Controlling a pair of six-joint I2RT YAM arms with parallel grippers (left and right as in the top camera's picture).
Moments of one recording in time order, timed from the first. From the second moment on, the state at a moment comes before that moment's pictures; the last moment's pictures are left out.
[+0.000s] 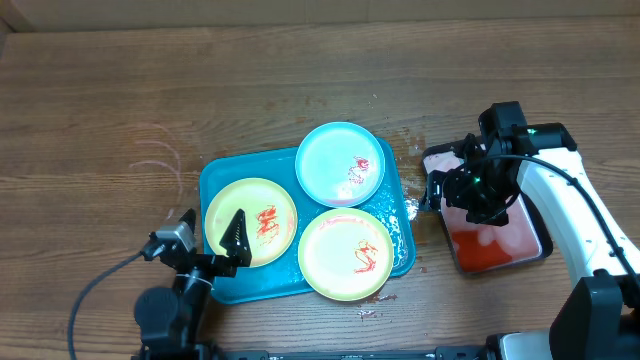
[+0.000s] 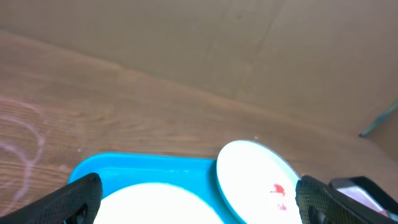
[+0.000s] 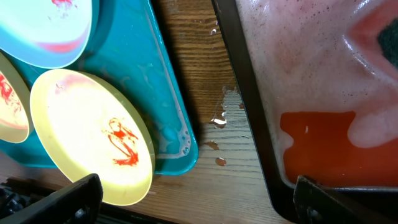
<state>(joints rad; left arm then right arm) 0.08 0.09 0.12 -0.15 0.27 -0.37 0.08 1.59 1.19 -1.21 -0.35 0.17</state>
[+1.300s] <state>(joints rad) 0.08 1.50 1.05 -0.77 0.11 -0.10 0.08 1.59 1.19 -1.36 -0.36 0.17</state>
